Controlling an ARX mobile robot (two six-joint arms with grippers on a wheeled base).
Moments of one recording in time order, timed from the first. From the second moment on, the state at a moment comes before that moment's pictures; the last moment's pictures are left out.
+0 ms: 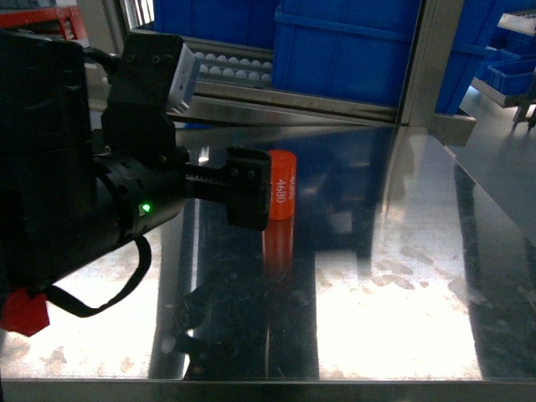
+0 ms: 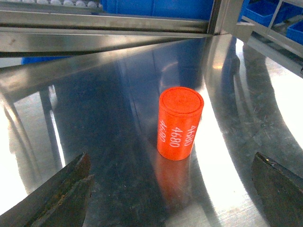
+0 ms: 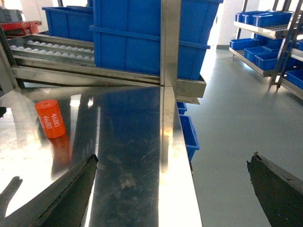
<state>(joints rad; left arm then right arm) -0.40 1.89 0.74 0.94 -0.05 -0.02 0.00 0.00 0.01 -0.01 0.00 0.00</state>
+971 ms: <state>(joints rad) -0.43 2.29 1.15 0.84 -0.09 -0.02 0.00 0.00 0.01 -0.01 0.00 0.00</state>
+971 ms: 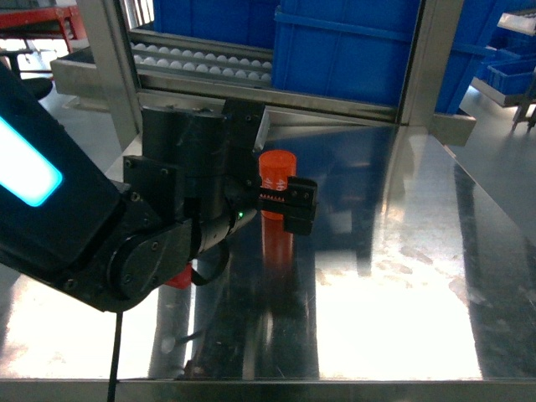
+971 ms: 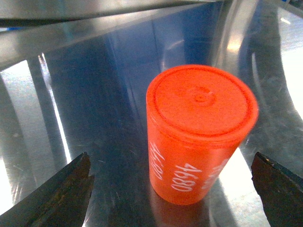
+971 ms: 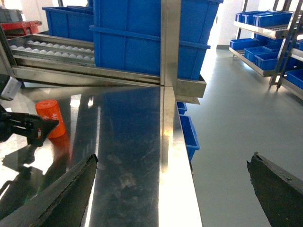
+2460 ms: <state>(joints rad) -0.34 1.74 0.61 1.10 -0.09 -0.07 0.00 0.00 0.01 -0.01 0.00 0.00</state>
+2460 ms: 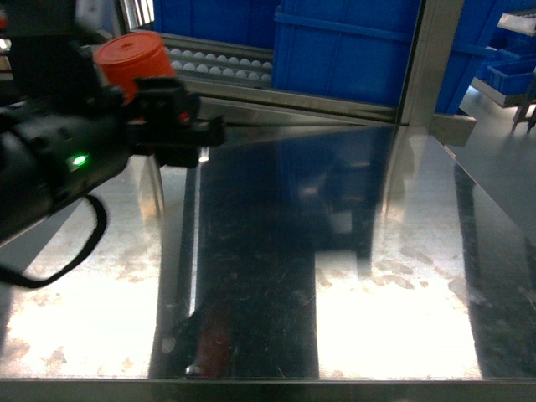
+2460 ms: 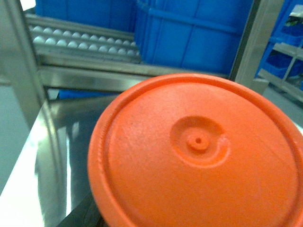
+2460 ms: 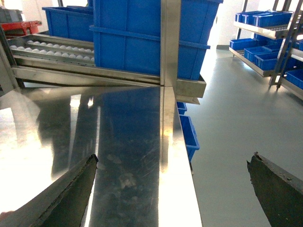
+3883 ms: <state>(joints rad) 0.00 0.65 0.01 0.63 0.00 -0.02 0.00 0.00 0.01 0.00 0.00 0.00</state>
